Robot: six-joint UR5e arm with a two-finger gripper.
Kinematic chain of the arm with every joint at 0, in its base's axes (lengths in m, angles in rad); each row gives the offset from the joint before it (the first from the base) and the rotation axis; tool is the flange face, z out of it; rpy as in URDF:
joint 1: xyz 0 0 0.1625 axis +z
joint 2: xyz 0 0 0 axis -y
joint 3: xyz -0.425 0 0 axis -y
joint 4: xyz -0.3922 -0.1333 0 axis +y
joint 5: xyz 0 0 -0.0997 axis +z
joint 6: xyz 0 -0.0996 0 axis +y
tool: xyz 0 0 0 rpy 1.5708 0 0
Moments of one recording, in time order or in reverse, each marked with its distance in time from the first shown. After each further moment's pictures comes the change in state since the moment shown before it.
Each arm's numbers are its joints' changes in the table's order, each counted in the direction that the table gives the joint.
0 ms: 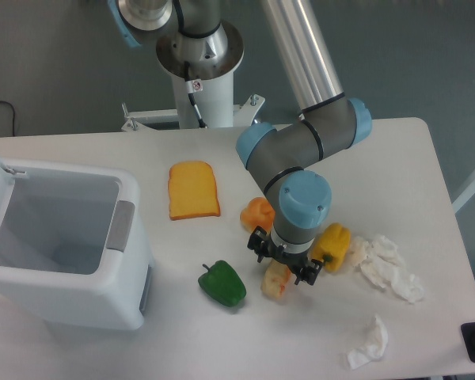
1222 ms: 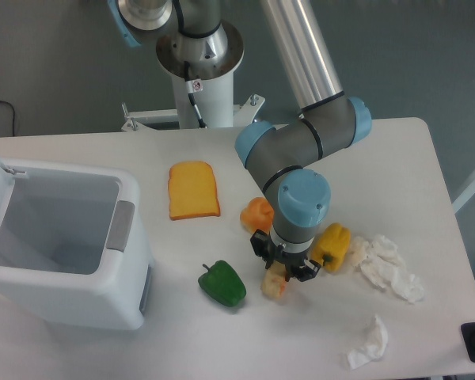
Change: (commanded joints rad) arm -0.002 0.009 0.002 0.003 0.002 -0.002
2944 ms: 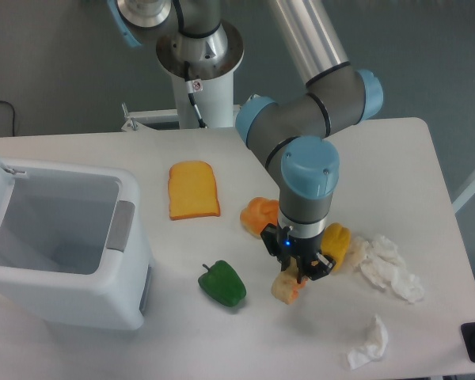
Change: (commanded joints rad) arm 0.006 0.101 0.106 0.000 0.014 -0.152
